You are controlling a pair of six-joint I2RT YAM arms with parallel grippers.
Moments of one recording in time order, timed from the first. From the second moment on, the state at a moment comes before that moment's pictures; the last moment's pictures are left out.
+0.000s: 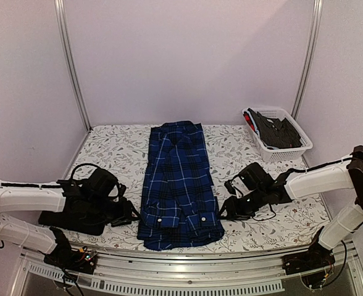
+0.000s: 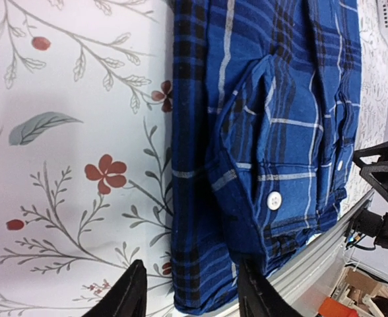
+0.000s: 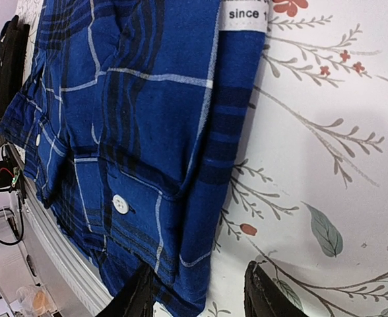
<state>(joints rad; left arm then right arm) -0.76 1.17 0.47 -0.29 0.25 -0.98 0.80 1.54 0.68 -0.15 -0.38 0.69</state>
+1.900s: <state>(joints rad) -0.82 1.50 0.59 -0.15 0.30 -0.92 0.86 1.64 0.72 -0.10 -0.41 0.69</state>
